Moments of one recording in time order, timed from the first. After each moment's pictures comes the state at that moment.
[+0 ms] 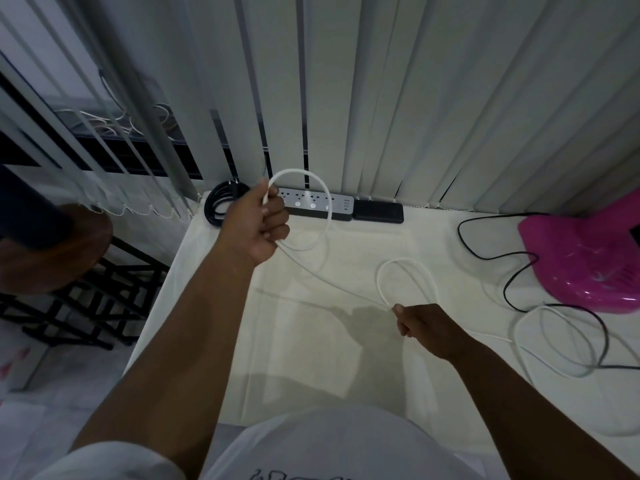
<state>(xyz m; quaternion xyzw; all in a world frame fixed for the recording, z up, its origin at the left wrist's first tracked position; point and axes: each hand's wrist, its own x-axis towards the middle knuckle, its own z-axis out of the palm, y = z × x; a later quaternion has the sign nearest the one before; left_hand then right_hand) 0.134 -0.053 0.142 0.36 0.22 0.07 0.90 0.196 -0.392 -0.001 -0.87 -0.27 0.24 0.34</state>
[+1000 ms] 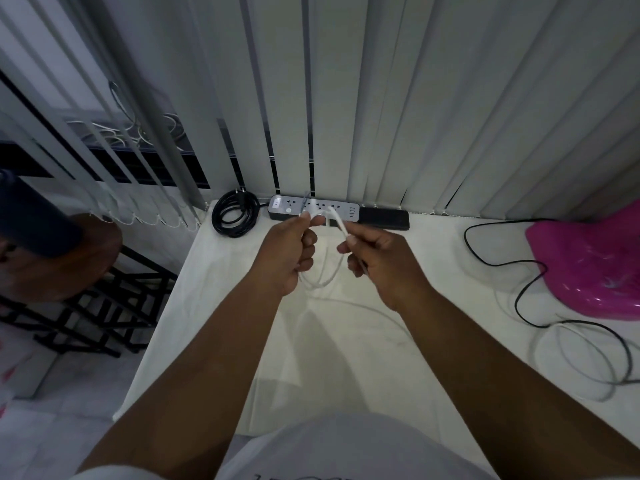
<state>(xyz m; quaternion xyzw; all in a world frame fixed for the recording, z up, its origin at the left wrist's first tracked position) 0.131 -0.092 0.128 0.52 0.29 0.06 0.81 0.186 -0.249 0.126 -0.68 -0.14 0.24 0.68</state>
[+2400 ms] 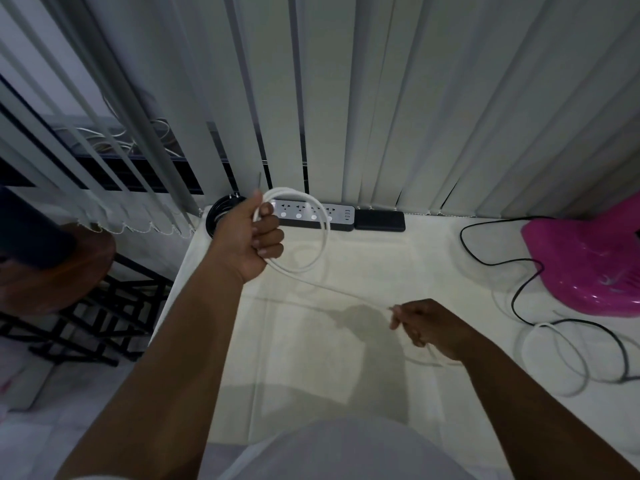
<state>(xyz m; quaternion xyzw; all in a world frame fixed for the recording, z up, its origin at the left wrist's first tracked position) 0.127 -0.044 0.157 0.38 0.23 0.00 0.90 0.206 -0.367 0.026 -0.75 -0.14 0.39 0.52</state>
